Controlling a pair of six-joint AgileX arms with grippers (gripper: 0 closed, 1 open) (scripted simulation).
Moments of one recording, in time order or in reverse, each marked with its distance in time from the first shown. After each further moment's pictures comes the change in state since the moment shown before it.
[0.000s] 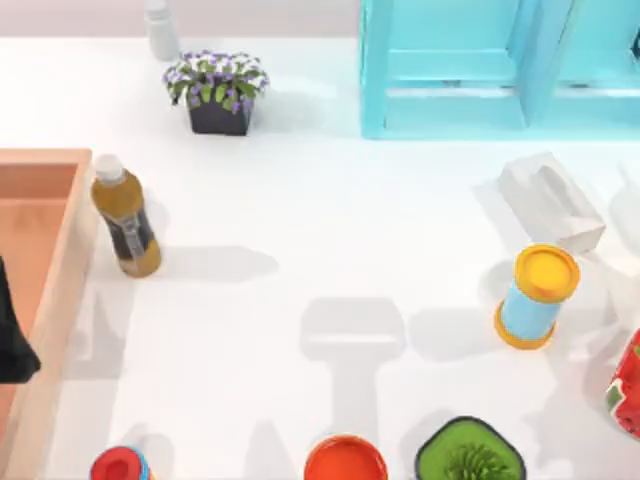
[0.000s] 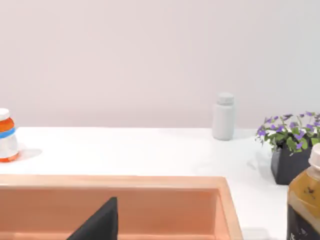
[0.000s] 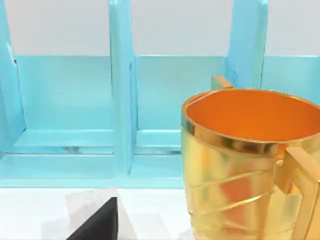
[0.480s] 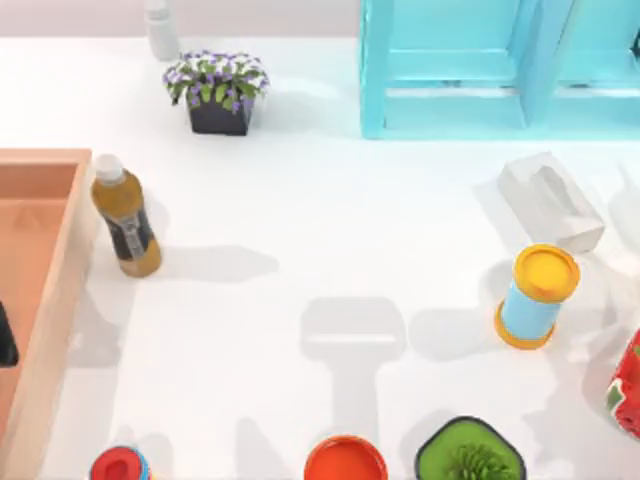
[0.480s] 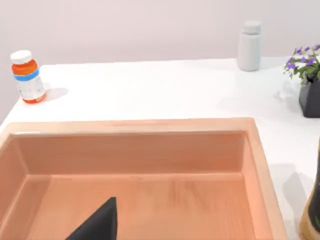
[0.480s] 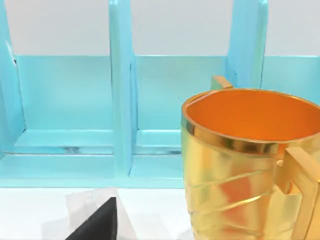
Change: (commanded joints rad) left arm 0.054 0.223 0.216 -0.214 0.005 0.068; right arm 0.000 0.000 0.000 0.000 0.000 0.000
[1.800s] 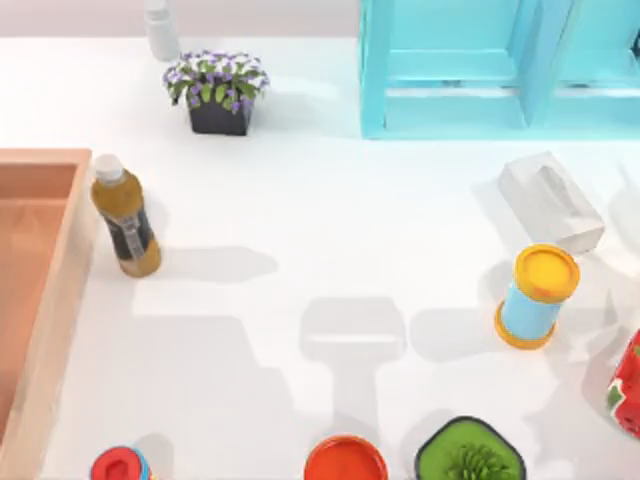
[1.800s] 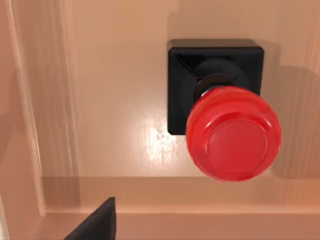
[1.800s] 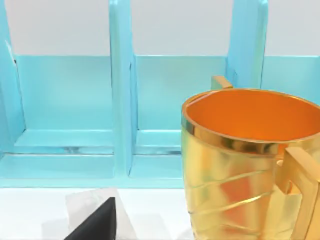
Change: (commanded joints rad) left arm 0.277 1.386 1.133 -1.096 -0.008 0.284; right arm 0.000 0.000 0.000 0.000 0.000 0.000
